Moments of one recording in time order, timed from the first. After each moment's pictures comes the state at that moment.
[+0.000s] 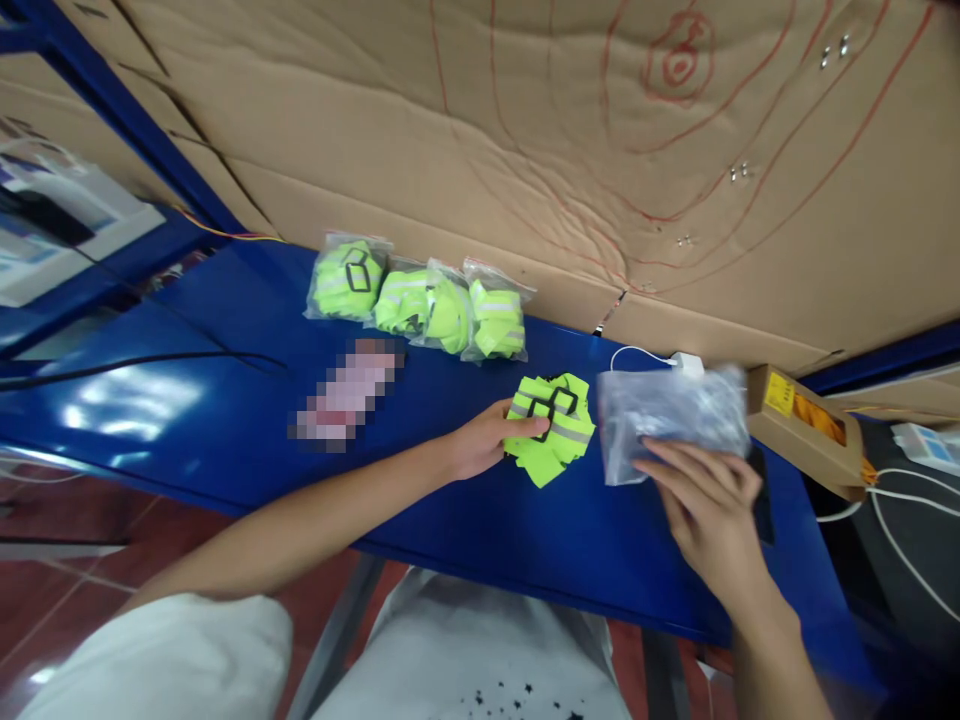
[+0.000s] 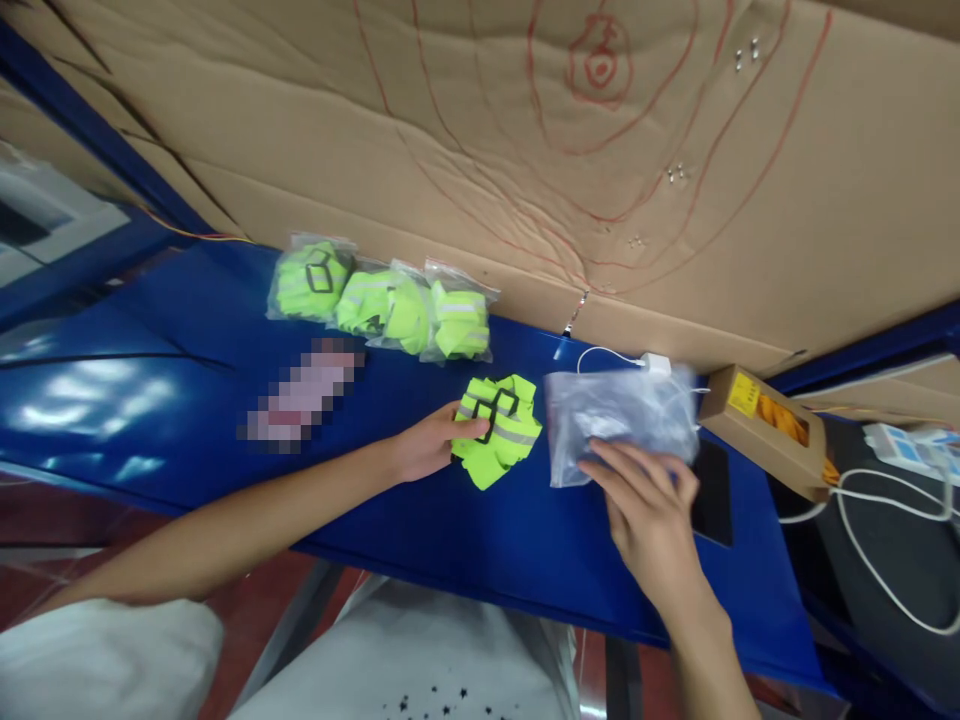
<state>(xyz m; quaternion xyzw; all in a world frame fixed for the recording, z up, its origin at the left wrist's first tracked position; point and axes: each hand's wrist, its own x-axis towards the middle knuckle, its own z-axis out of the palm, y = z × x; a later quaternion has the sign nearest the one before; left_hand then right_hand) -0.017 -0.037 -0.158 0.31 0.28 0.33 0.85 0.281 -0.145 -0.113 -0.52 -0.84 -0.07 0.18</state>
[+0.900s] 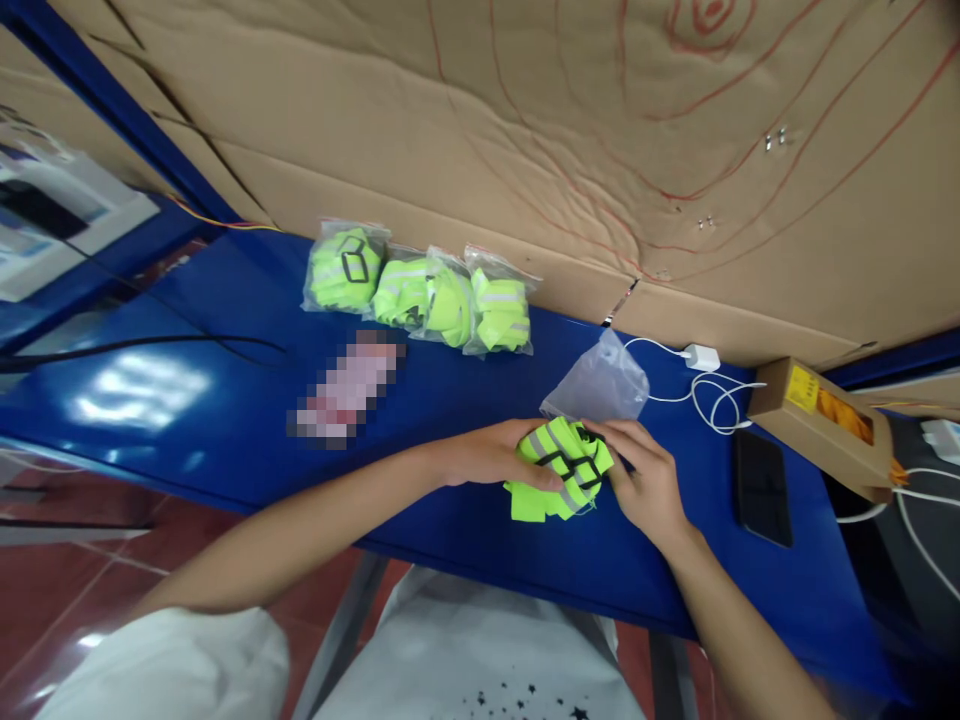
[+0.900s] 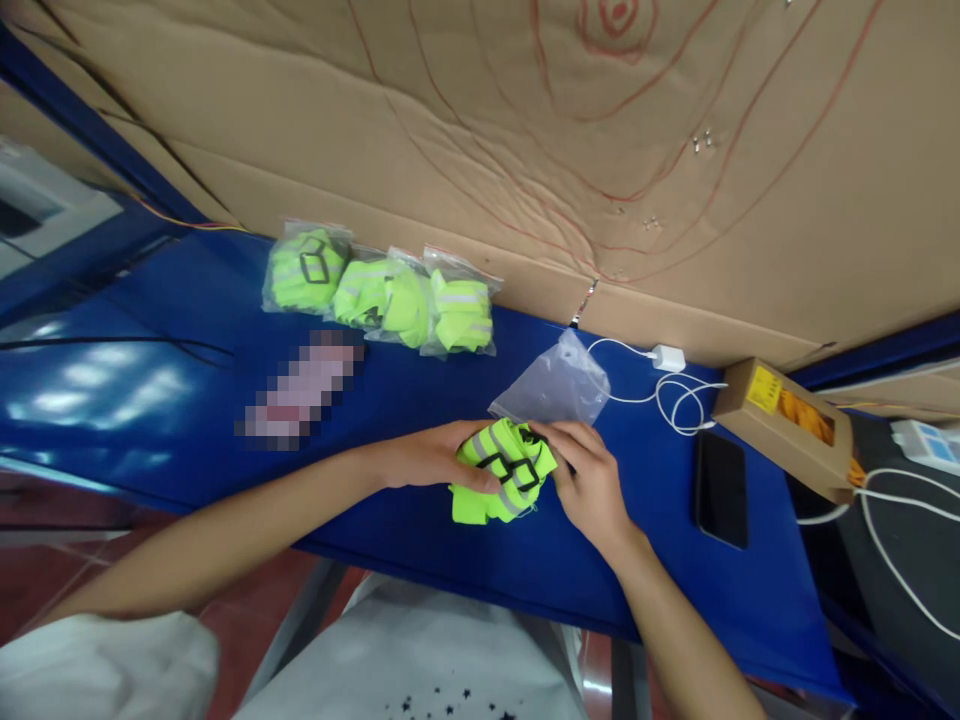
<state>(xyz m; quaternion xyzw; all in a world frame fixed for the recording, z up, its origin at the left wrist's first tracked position) -0.023 -0.045 -0.154 0.45 0.25 0.15 0.84 0.220 -0.094 -0.157 -0.48 -0.77 0.17 0.38</state>
